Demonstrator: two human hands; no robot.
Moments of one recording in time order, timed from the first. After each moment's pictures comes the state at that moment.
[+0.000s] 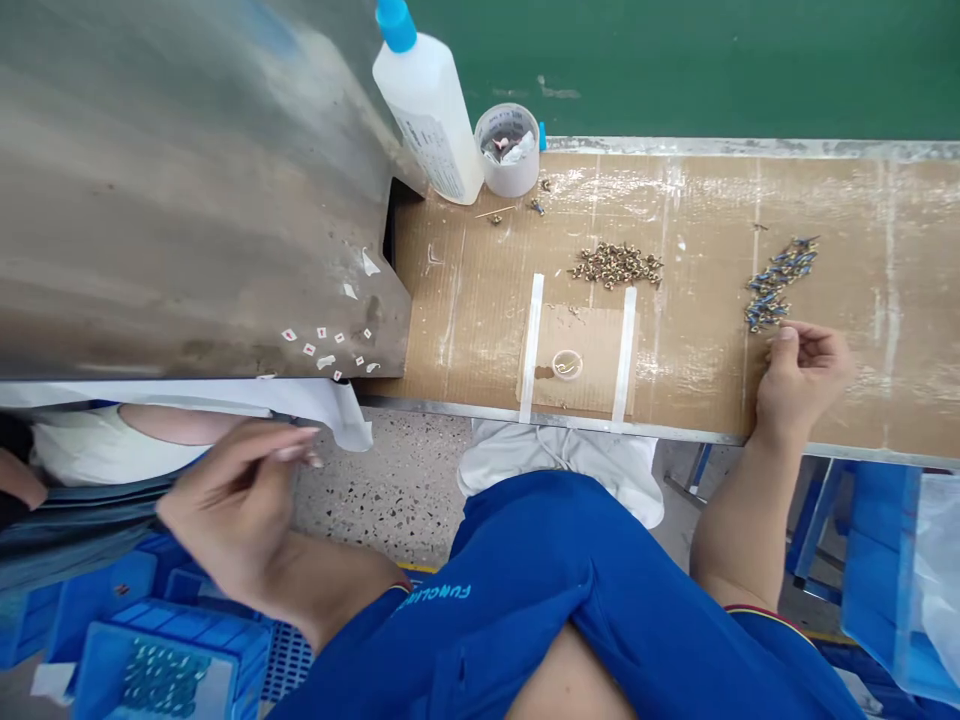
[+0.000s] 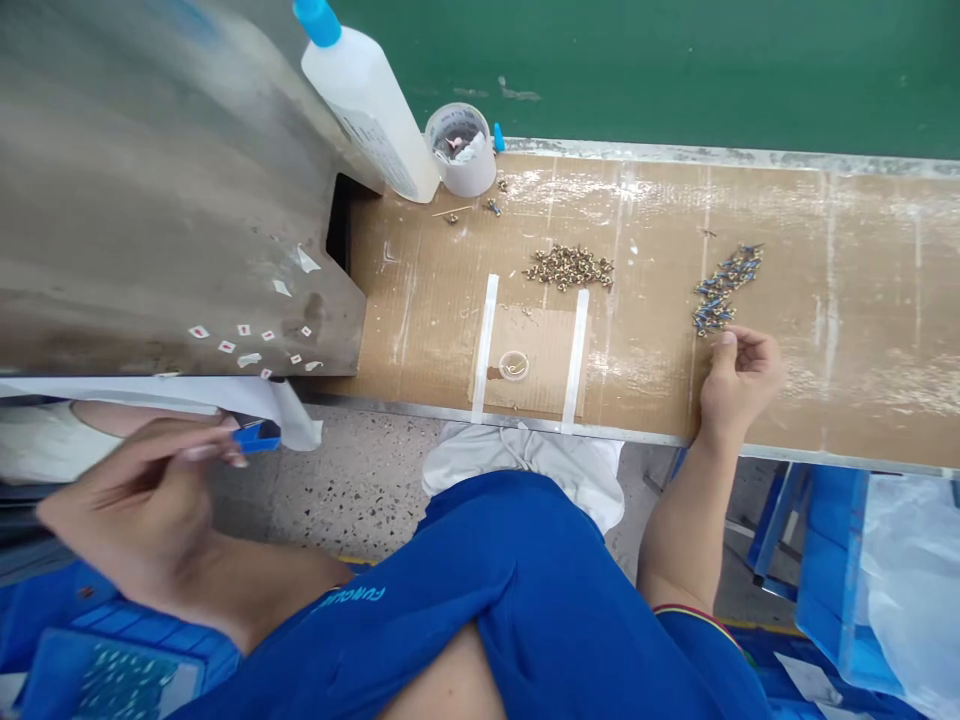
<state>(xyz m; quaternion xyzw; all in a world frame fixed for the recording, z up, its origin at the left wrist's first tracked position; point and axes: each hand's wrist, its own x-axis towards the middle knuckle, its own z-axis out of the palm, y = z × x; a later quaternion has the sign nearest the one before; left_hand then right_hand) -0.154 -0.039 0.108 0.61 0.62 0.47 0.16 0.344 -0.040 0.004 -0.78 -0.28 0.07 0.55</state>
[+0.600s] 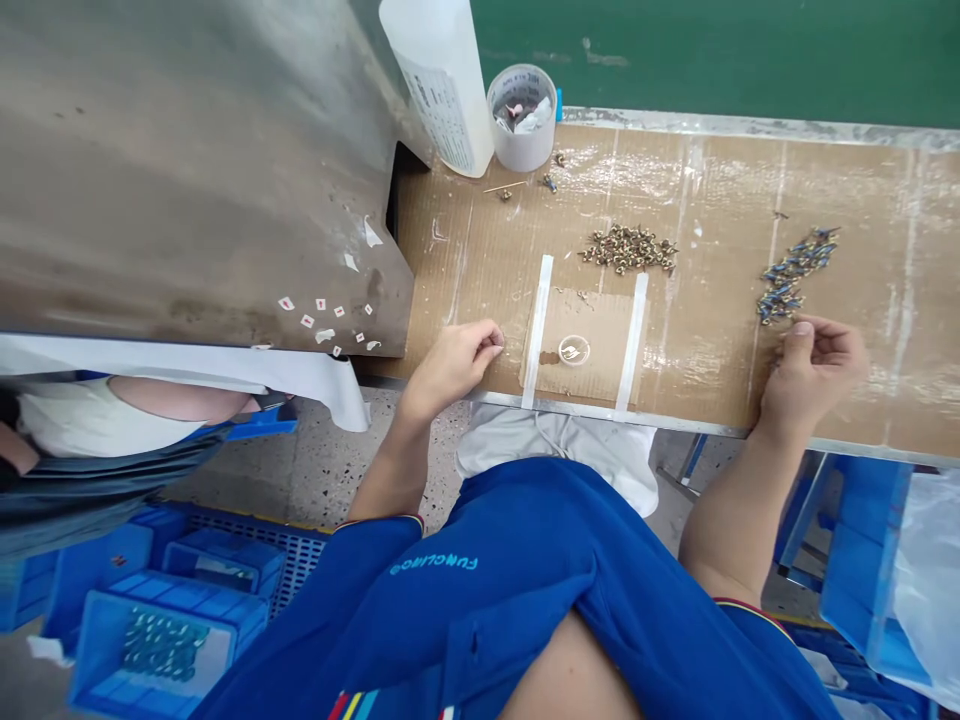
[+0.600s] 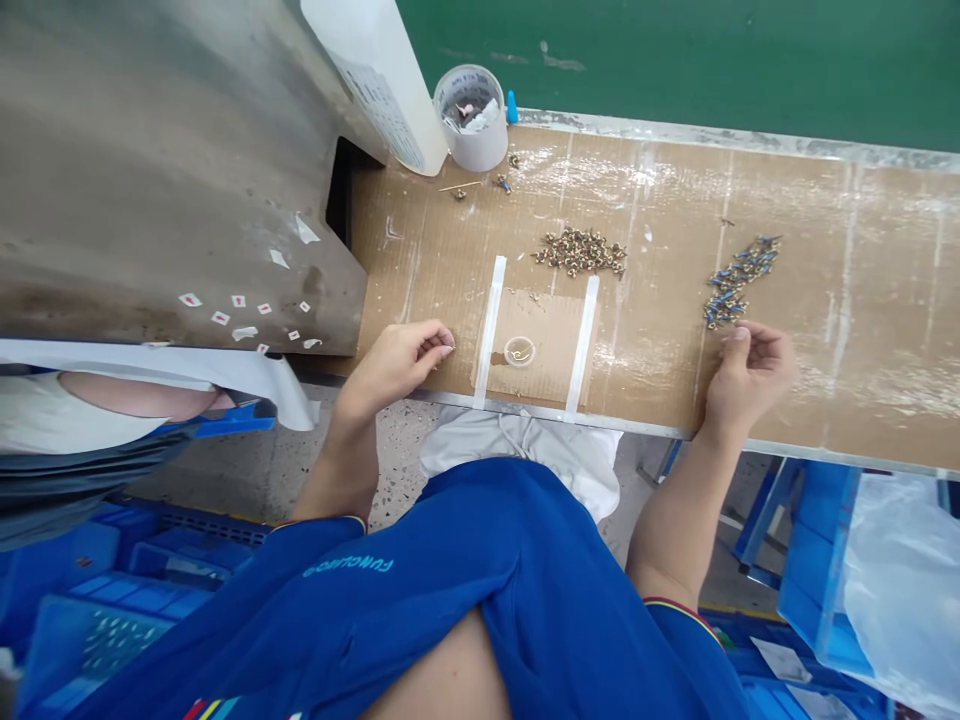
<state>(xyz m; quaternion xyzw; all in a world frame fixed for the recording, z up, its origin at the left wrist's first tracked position) -0.046 0.035 0.041 0.80 0.46 0.14 0.36 0.348 -0.044 -0.001 -0.77 -0.31 0.05 0.56</state>
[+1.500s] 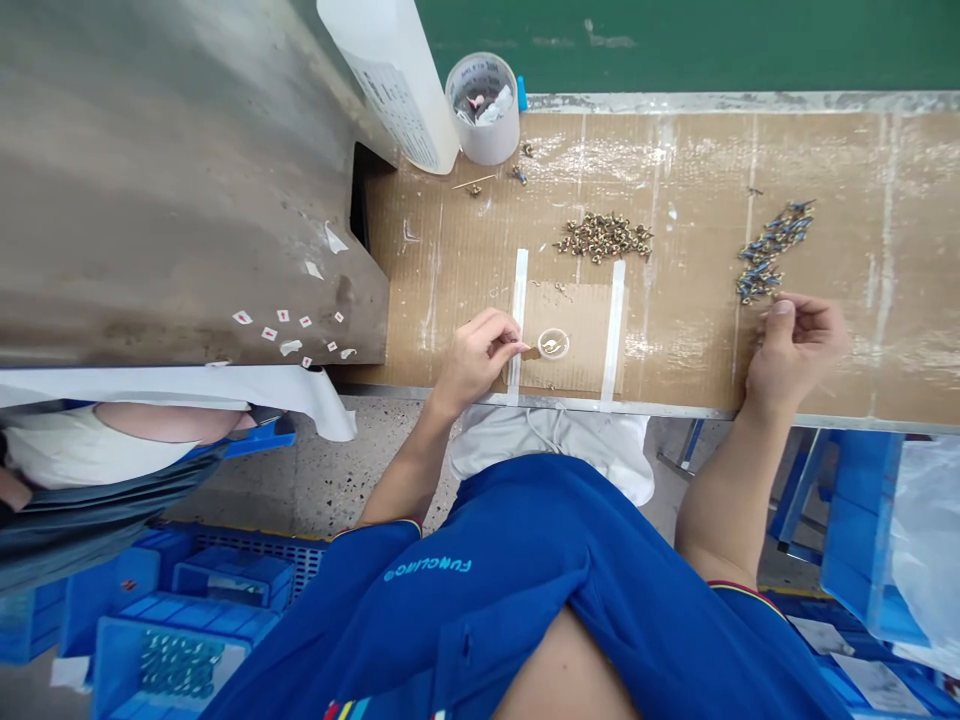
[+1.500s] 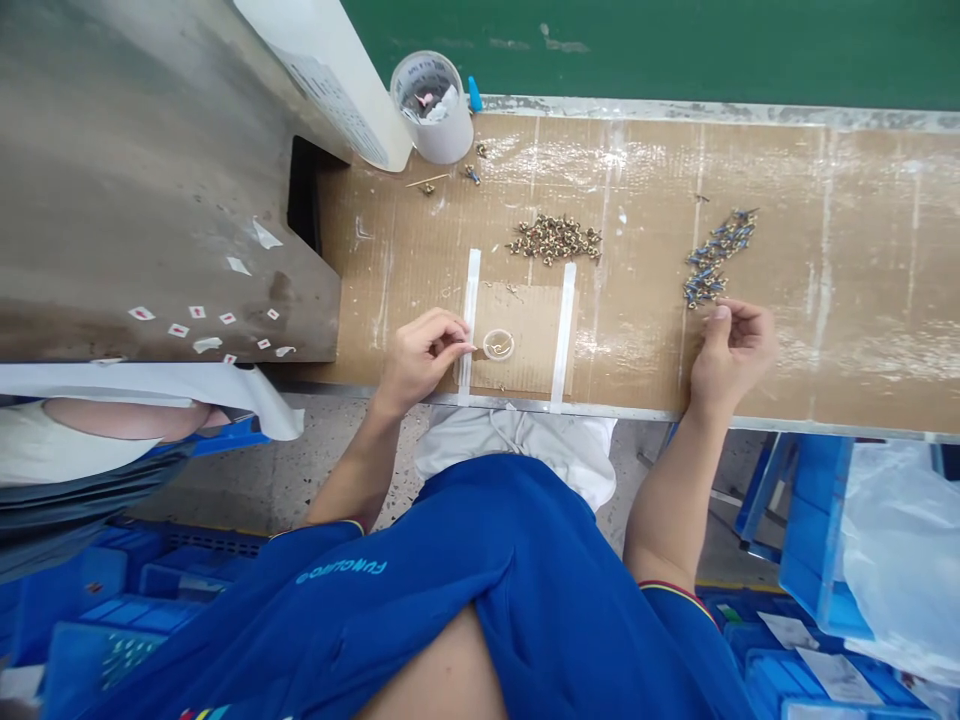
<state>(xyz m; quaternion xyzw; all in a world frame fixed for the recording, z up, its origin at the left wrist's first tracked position) -0.005 0.026 0.015 0.78 0.40 0.31 0.38 0.370 -0.046 -0.024 -0.73 -0.35 0.02 0.58</state>
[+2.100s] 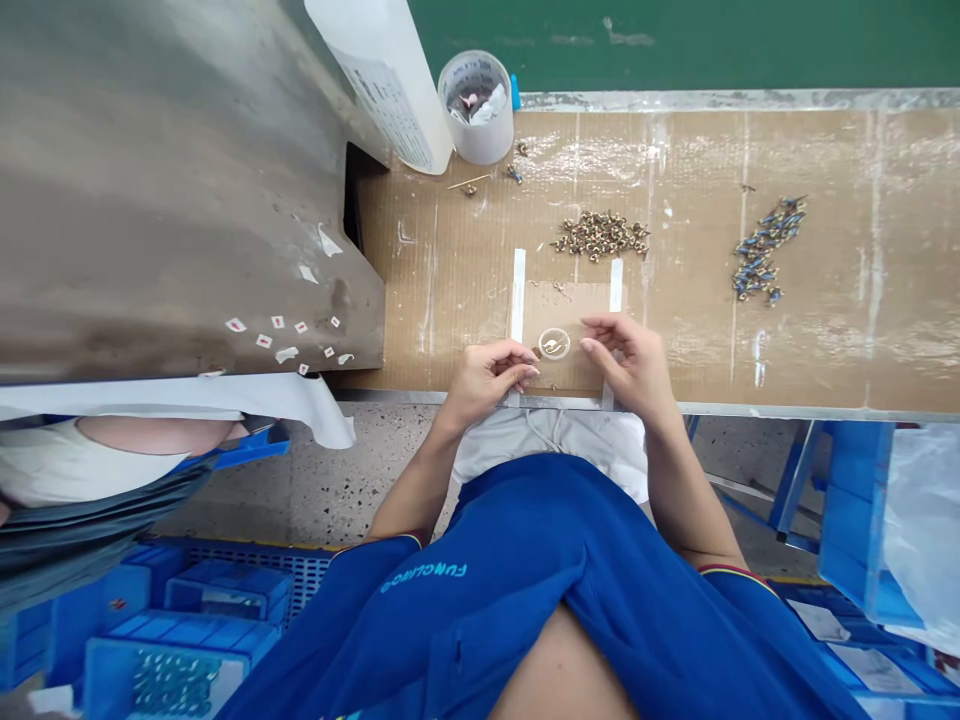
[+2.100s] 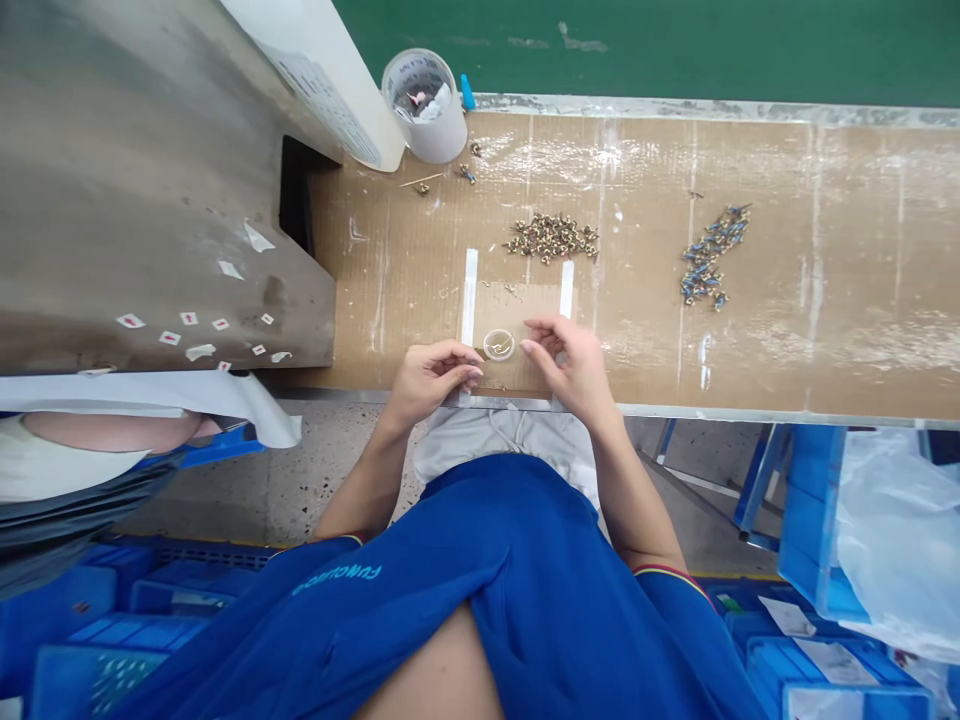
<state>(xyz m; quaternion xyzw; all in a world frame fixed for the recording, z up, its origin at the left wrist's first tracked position) 0.002 0.004 0.012 0.58 0.39 0.32 0.64 0.219 -0.042 0.013 -0.61 -0.57 0.33 0.45</state>
